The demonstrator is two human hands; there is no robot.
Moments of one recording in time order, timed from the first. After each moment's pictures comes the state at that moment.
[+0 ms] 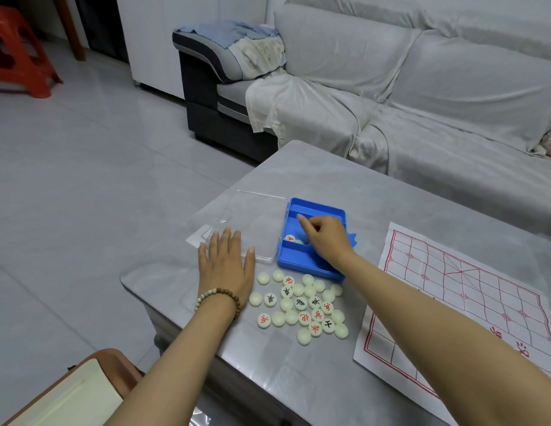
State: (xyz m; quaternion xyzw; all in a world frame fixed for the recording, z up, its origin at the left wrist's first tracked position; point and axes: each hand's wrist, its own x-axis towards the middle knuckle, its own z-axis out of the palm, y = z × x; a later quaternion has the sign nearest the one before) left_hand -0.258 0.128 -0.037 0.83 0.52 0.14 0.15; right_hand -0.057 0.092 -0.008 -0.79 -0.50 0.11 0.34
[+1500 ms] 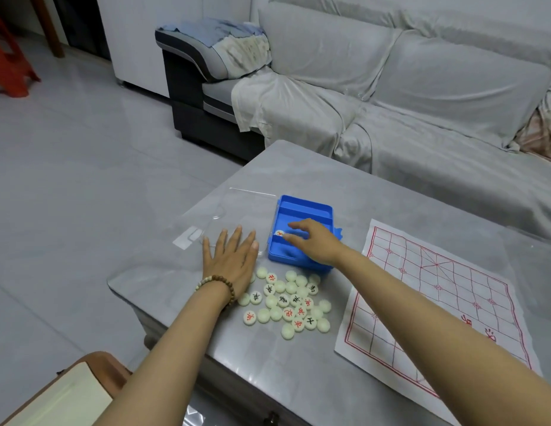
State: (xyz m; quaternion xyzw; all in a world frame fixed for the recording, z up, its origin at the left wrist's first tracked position) left_hand -0.238 0.132 -0.025 0.87 0.45 0.03 0.20; right_hand -0.059 0.066 0.021 -0.78 -0.54 0.24 0.21
